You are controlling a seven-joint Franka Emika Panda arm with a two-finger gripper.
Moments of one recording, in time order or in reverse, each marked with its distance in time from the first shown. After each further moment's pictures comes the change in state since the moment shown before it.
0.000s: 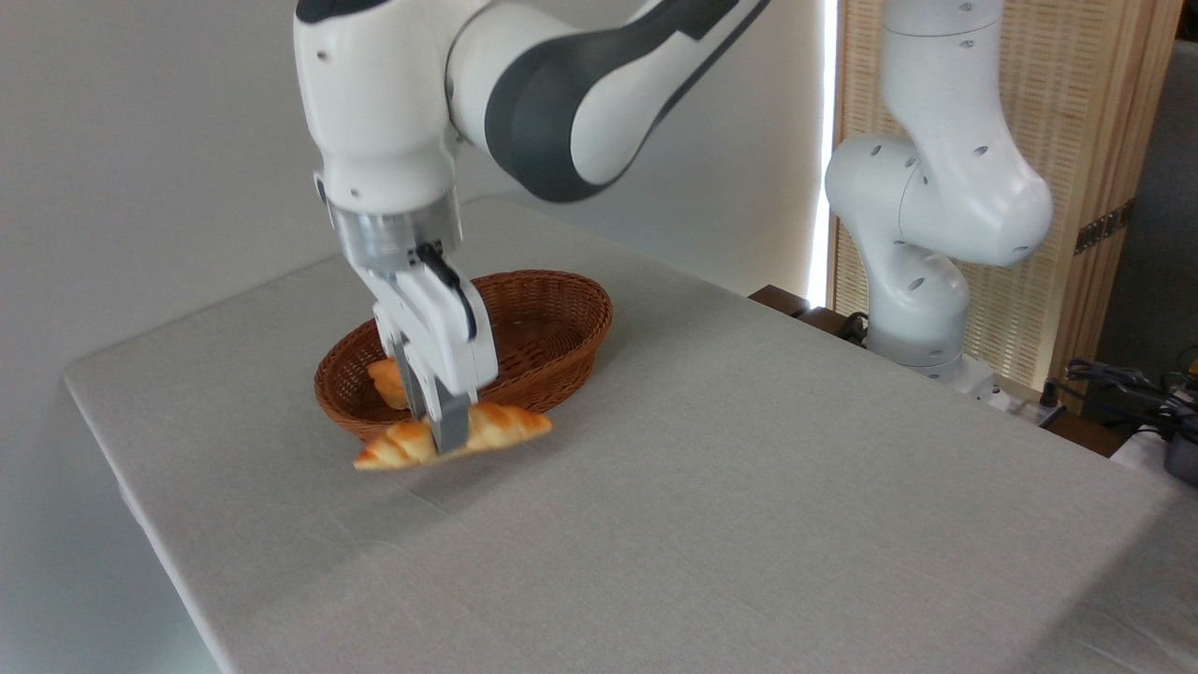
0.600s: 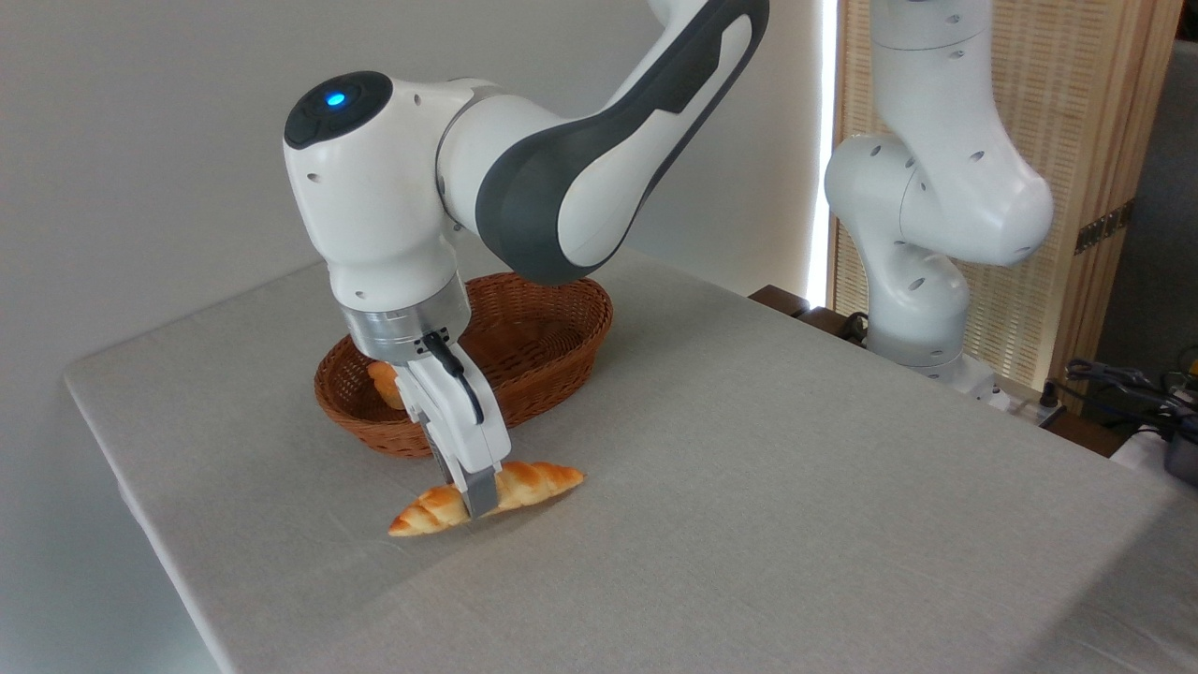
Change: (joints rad) arm 0.010 0.092 -0.002 -0.001 0.061 0.002 0.018
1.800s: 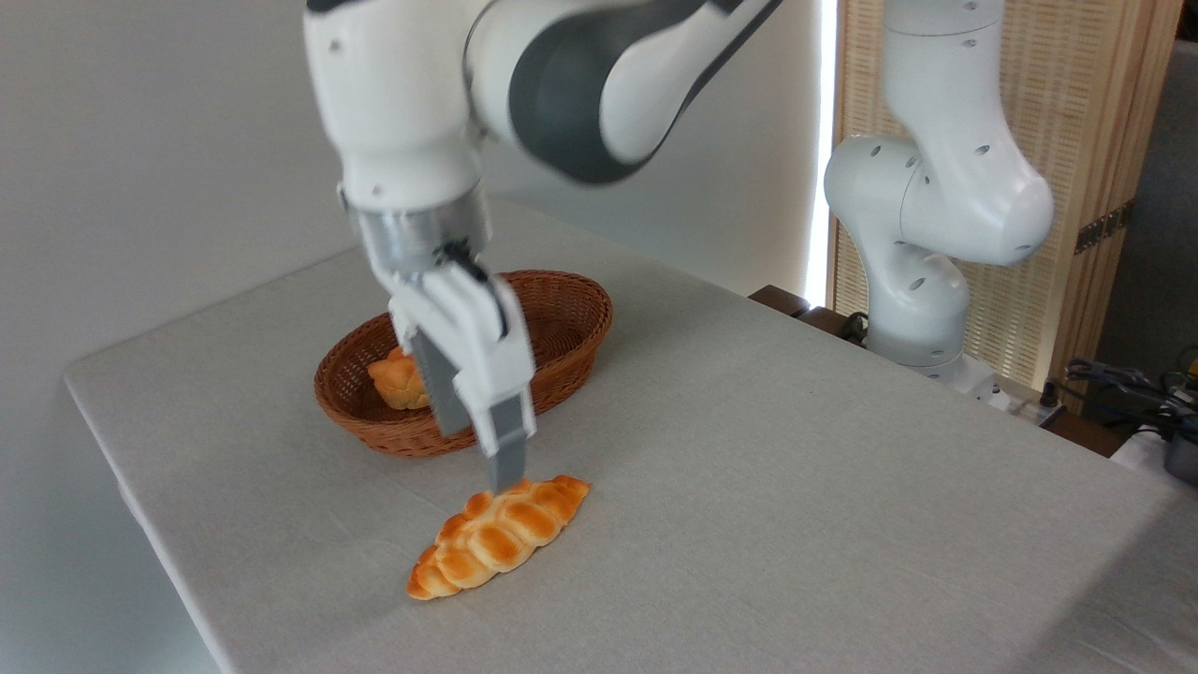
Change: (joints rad) arm 0.010 -0.127 0.037 0.015 0.026 -0.065 0.000
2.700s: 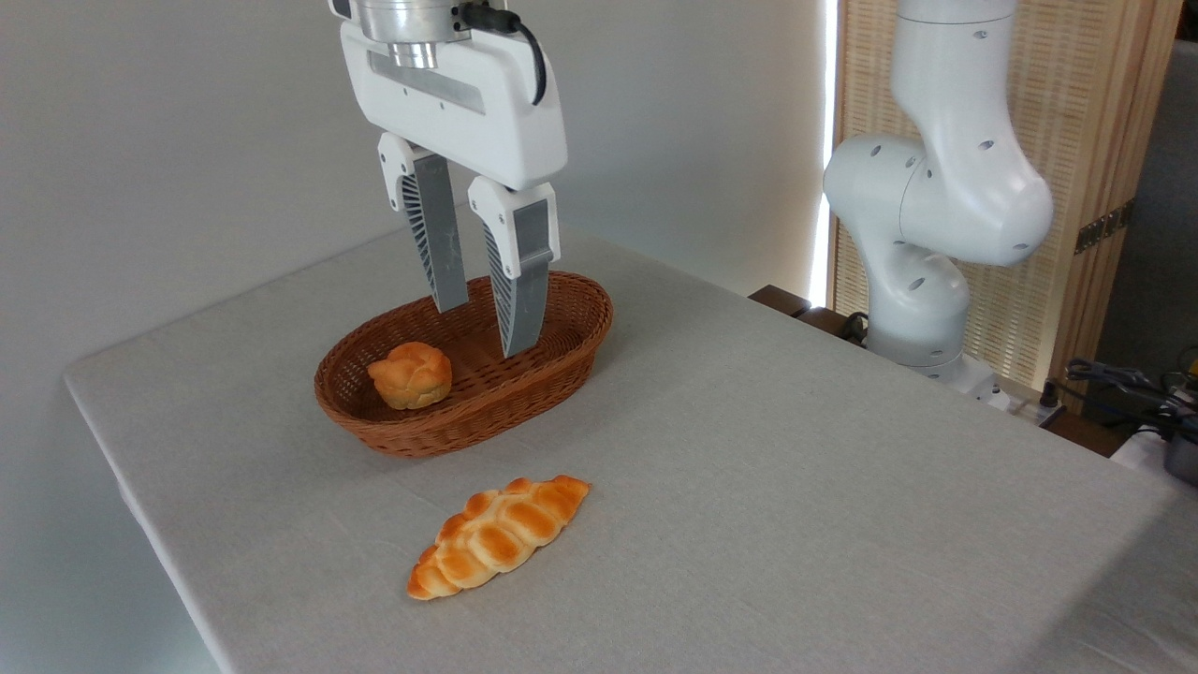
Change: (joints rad) arm -0.019 -0.087 0.022 0.202 0.061 -0.227 -0.126
